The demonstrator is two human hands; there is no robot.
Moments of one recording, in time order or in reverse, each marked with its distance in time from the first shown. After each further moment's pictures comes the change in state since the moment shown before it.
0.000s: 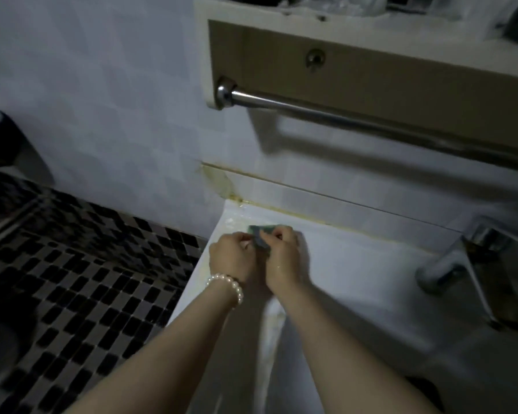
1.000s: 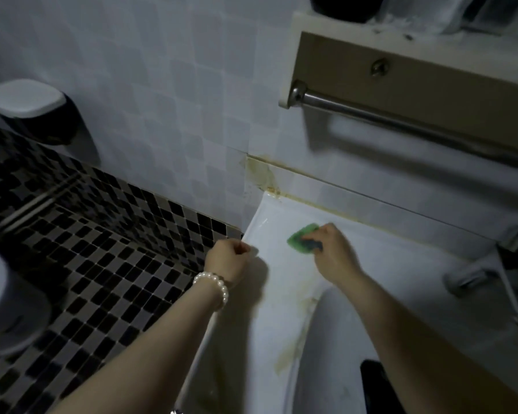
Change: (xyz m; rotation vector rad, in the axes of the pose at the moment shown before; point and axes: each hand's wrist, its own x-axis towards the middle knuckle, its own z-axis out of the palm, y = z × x) left_hand -0.020 -0.059 -0.064 -0.171 -0.123 -0.143; right_hand 0.015 0.025 -0.040 -0.549 -0.299 -0.249
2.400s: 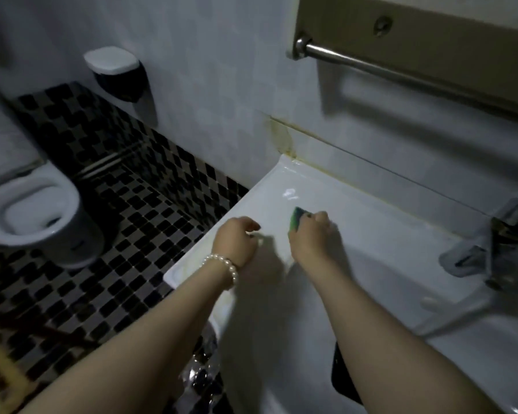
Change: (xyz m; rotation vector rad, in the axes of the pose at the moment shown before) left_hand -0.110 -0.003 0.044 0.215 0.228 0.084; right_hand -0.080 -0.038 0.001 -0.097 -0.015 0.073
